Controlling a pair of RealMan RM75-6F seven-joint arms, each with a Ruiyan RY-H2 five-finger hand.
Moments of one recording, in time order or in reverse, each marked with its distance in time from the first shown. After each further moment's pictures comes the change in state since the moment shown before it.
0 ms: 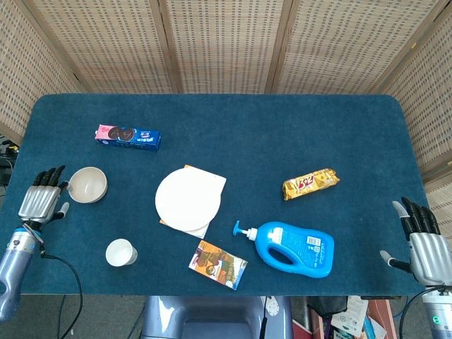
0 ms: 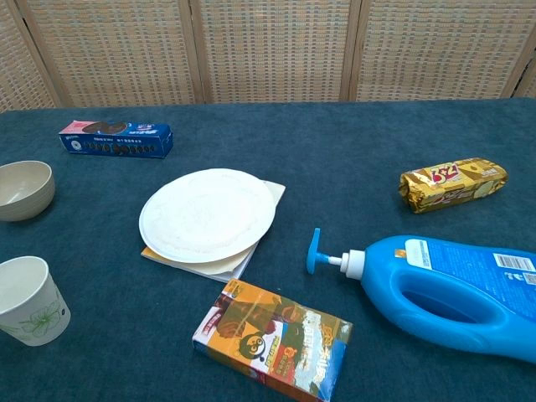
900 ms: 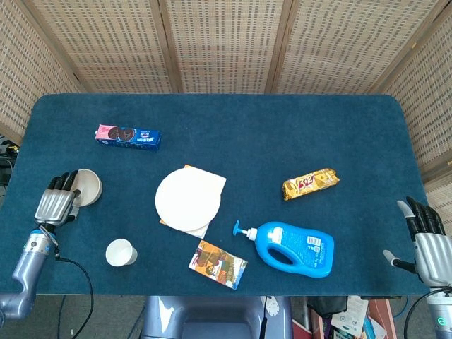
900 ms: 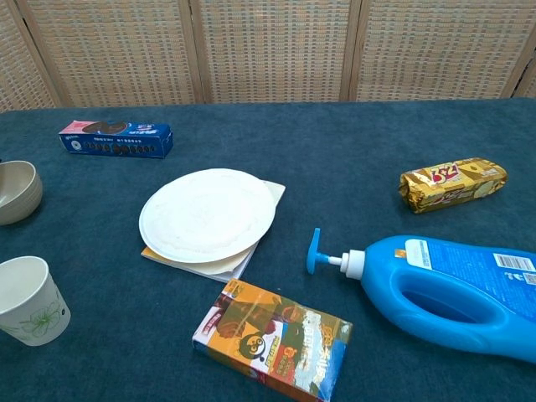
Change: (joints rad) left arm -0.015 -0.127 0.028 0.130 0.007 0.009 0.041; right arm -0.008 0.012 0.001 0.006 -0.008 0.010 0.049
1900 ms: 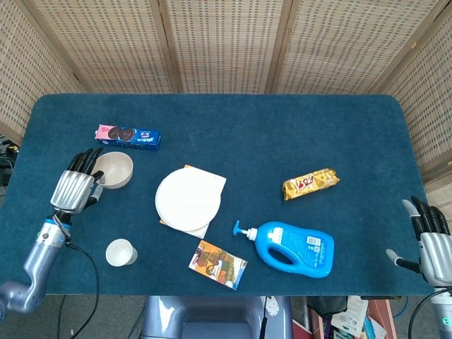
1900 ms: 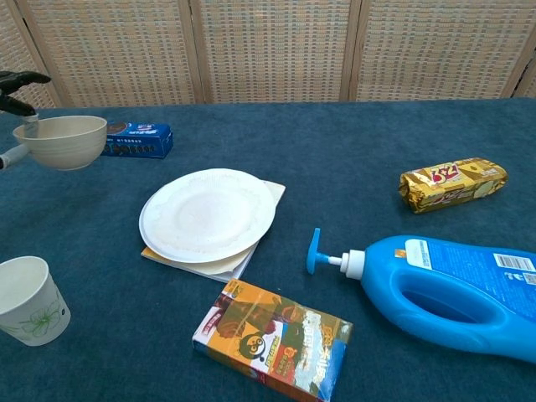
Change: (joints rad) left arm -0.068 0.102 -0.061 -0.294 0.118 0.195 0.061; right arm -0.004 0.008 0.008 0.016 0.010 0.002 0.051
